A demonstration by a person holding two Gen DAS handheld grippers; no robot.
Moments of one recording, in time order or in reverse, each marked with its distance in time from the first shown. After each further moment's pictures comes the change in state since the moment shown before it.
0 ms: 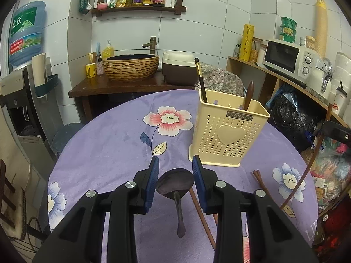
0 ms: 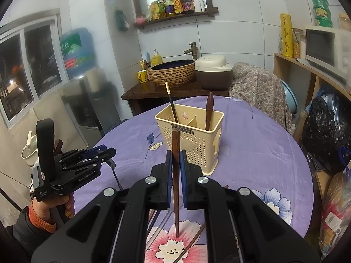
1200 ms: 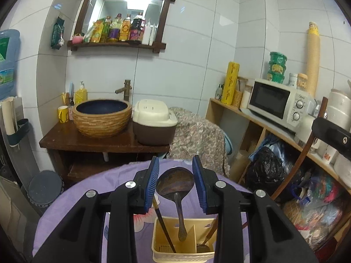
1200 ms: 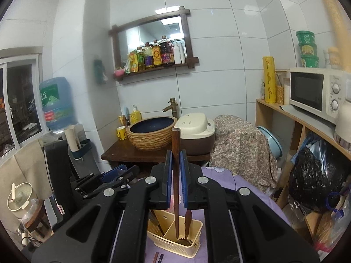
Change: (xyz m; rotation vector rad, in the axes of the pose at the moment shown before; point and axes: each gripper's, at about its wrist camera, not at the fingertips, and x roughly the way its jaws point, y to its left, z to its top) left arm 0.055 -0.056 0.169 -0.002 -0.197 -0.122; right arm 0.018 -0.027 0.159 0.054 -0.283 -0.135
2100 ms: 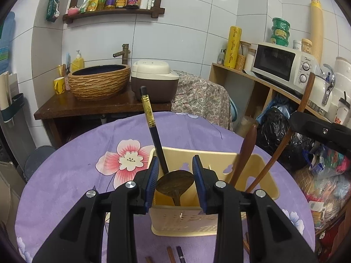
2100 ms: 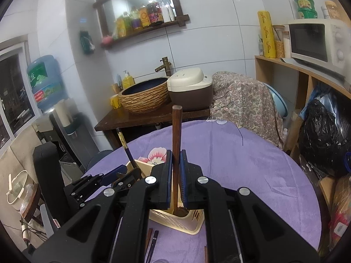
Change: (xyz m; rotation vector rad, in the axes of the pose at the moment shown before) left arm 0.043 0.008 -0.091 0.029 0.158 0.002; right arm 0.063 -0.024 -0.097 0.082 0.193 0.005
